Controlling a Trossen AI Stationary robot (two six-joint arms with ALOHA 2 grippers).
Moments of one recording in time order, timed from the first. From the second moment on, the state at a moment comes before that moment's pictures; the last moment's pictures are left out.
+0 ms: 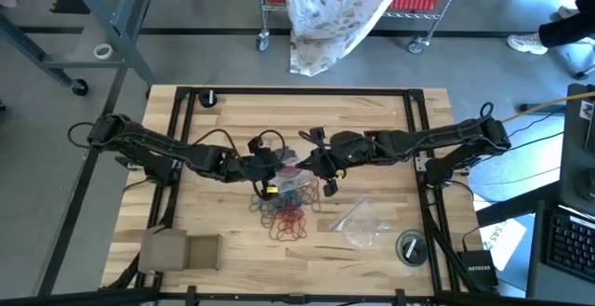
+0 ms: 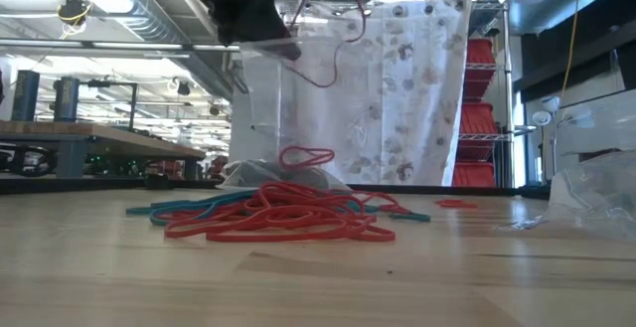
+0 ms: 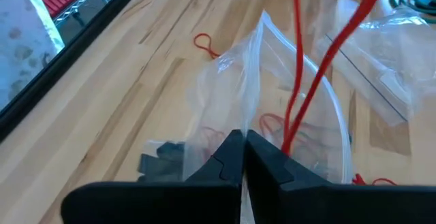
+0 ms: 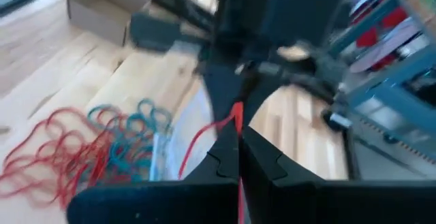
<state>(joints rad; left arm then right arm) -0.19 1.45 0.99 -0.23 -0.50 -0.26 0.12 1.48 1.20 -0.21 0.06 -0.47</state>
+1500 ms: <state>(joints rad) -0.17 1.40 0.99 -0.23 -0.52 -0.32 0.14 1.48 1.29 -0.44 0.16 -0.25</state>
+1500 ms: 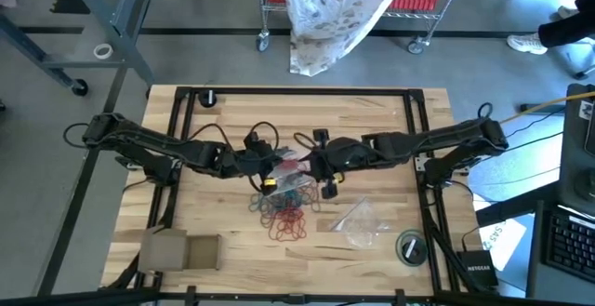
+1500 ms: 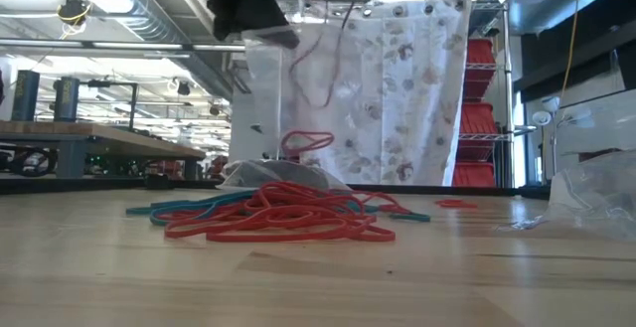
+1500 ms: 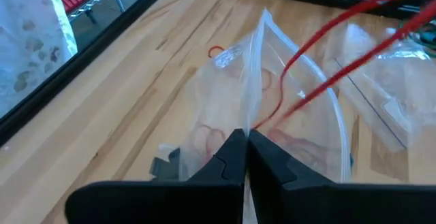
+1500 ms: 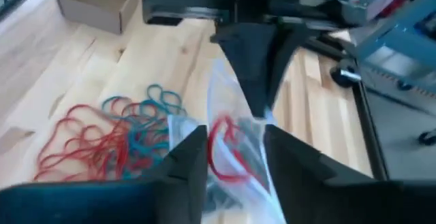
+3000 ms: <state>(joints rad) -0.16 1.40 0.99 -0.17 -0.46 -0.38 0.10 1.49 1.04 0.06 -0.17 0.10</state>
